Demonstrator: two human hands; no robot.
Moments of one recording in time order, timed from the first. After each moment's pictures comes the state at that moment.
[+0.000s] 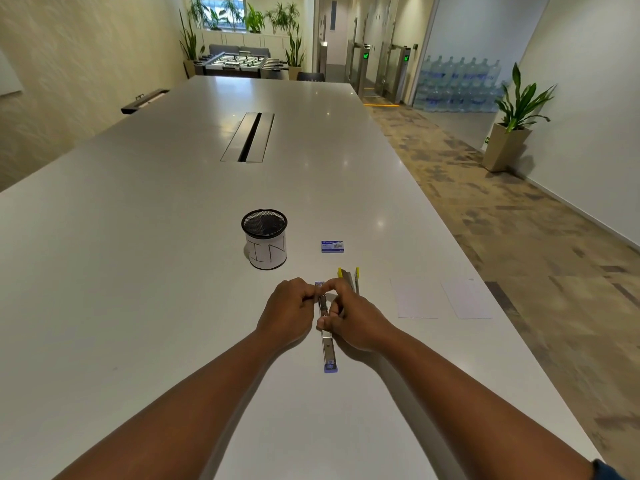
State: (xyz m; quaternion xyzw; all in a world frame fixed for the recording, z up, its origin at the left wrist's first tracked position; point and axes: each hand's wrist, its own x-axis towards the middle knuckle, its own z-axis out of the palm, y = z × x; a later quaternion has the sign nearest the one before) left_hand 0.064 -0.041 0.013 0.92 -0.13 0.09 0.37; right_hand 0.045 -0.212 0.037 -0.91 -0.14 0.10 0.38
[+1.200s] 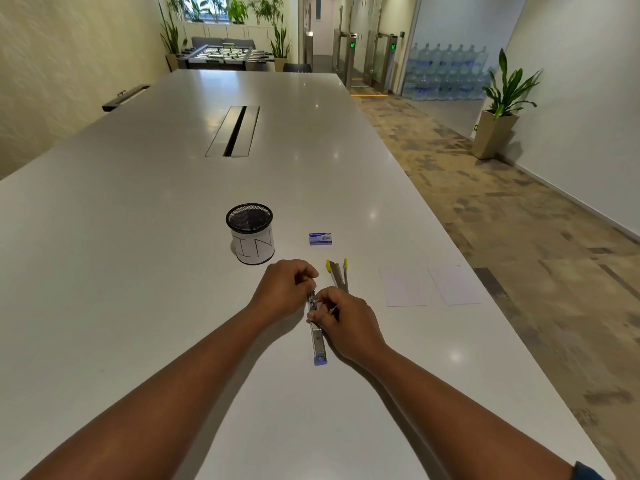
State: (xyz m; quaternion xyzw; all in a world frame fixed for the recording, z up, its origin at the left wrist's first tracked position) left_hand 0.072 -0.048 0.050 0.90 -0.10 0.02 0.42; right_hand 0.018 -0.208 0.012 -0.91 -0.08 -0.07 0.41
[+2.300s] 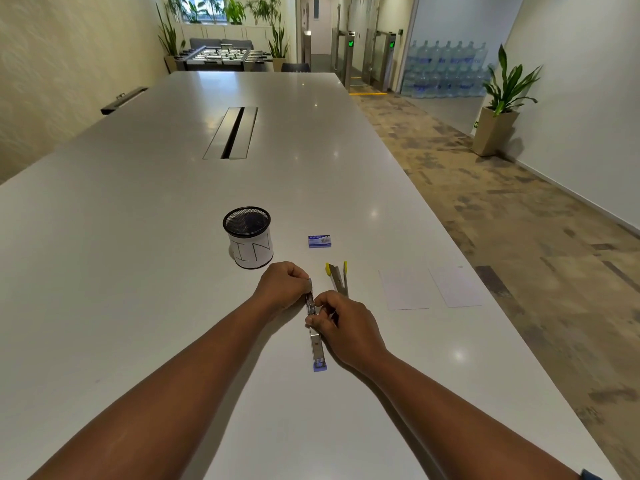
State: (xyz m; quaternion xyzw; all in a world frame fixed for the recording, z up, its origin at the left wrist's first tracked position) left_hand 0.094 -0.054 0.046 0.86 0.06 -0.07 0.50; right_hand 0.020 -0.208 0.010 -0.90 -0.08 -0.07 0.42
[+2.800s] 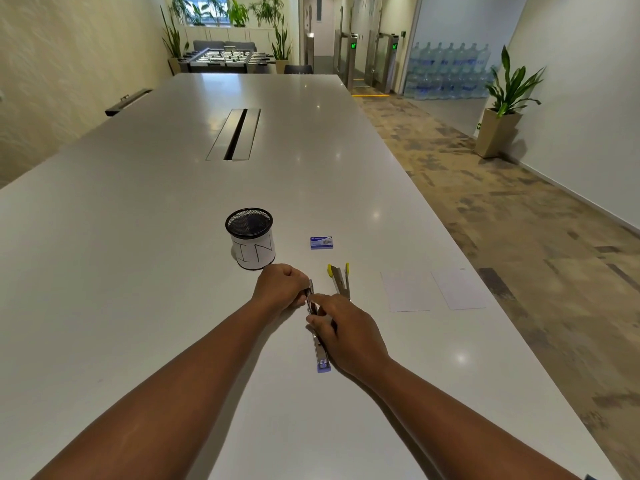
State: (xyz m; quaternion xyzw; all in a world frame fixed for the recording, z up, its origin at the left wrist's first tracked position) left_hand 0.091 -0.052 0.042 0.78 0.10 -0.08 0.62; right_hand 0.015 -0.206 0.005 -0.92 -0.14 -0.12 0.36
